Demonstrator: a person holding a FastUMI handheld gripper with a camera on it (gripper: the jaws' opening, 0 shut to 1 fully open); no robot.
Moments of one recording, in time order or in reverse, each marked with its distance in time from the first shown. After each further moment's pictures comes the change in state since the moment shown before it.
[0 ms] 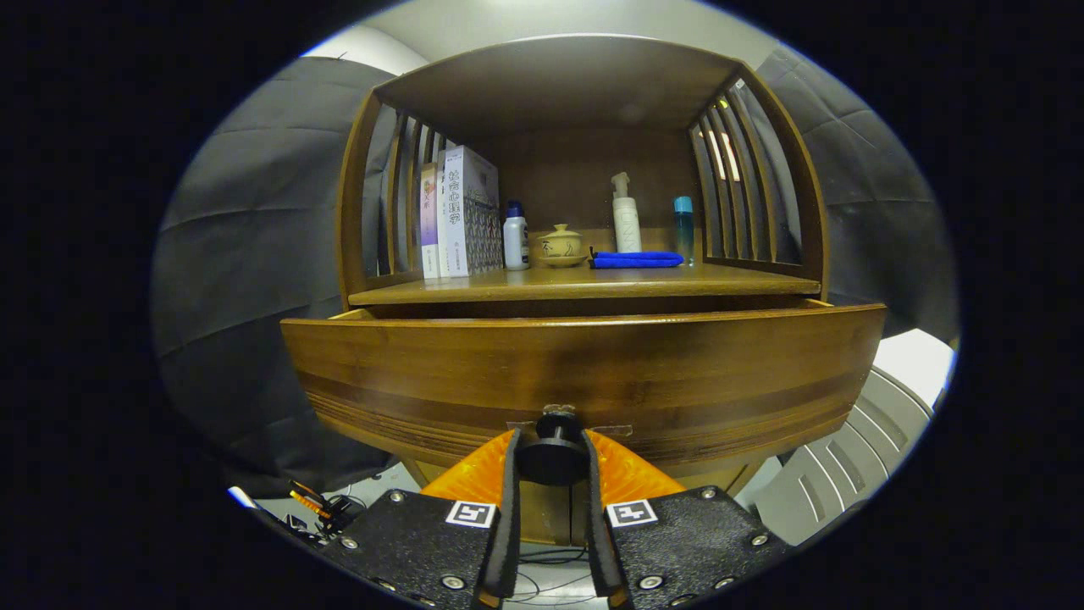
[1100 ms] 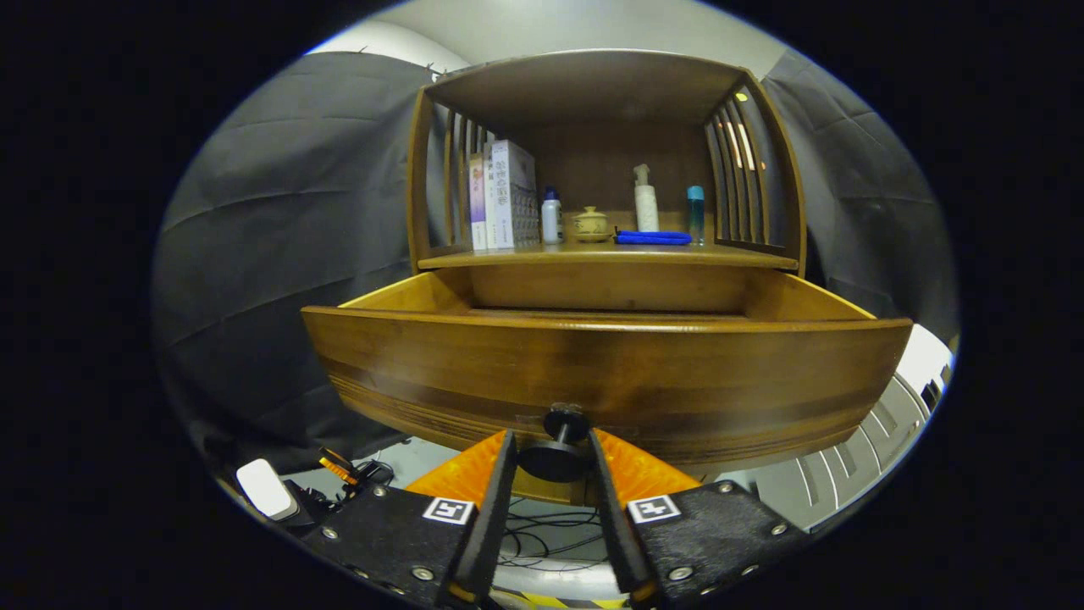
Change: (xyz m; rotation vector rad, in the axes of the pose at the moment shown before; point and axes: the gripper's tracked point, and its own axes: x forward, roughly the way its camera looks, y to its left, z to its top) arm -0.094 0.026 -0.008 -0.037 0.026 0.135
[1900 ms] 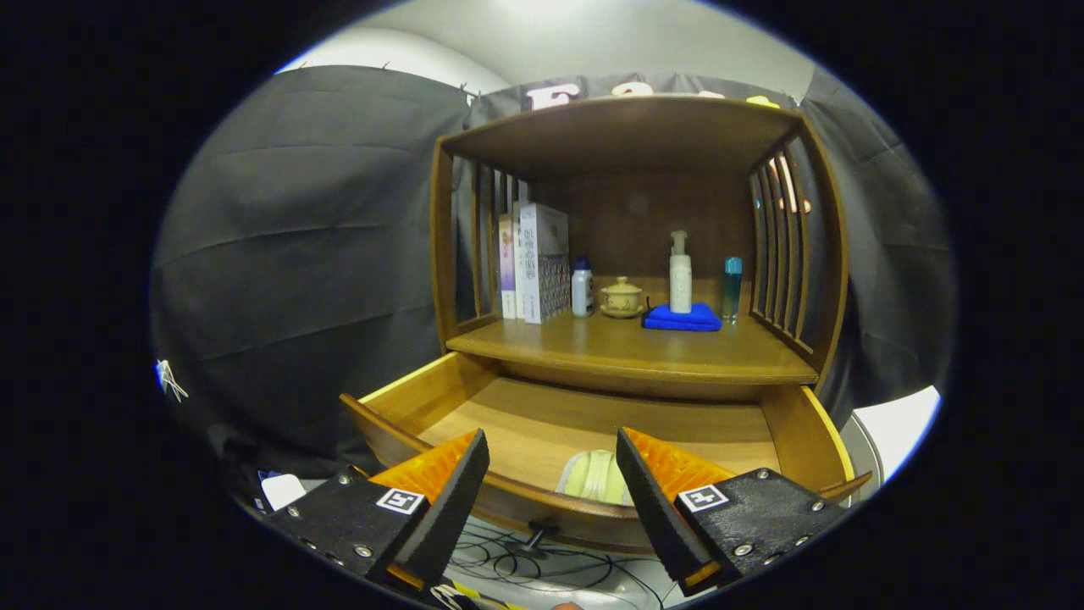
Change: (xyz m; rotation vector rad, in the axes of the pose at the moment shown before) arm 0.030 -0.035 0.106 0.025 -0.004 0.134
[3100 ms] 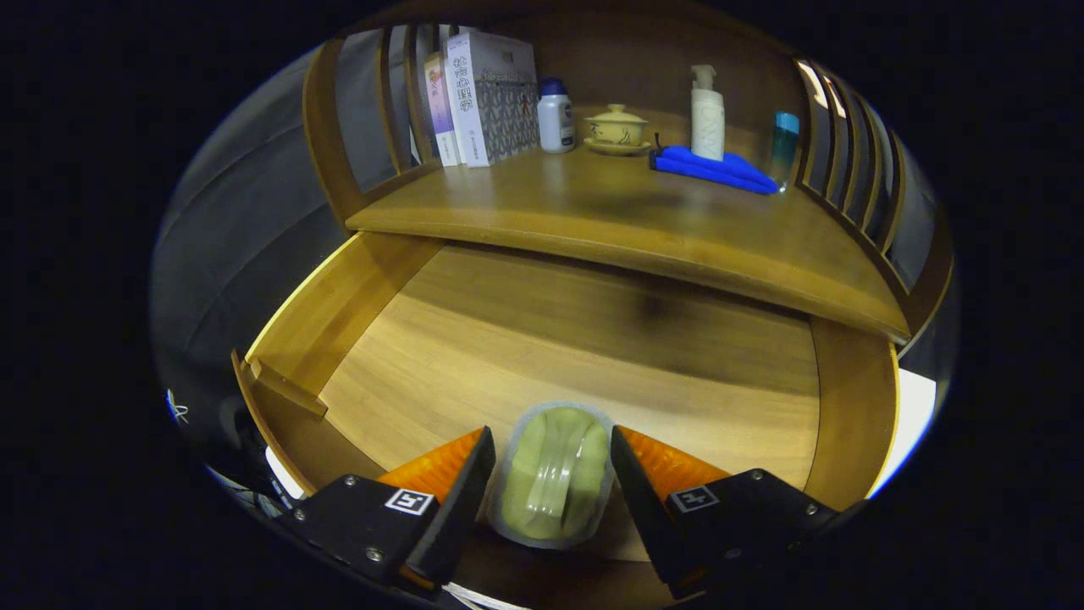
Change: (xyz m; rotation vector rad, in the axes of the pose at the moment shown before) arm 0.087 -0.032 -0.101 0.029 0.574 0.051
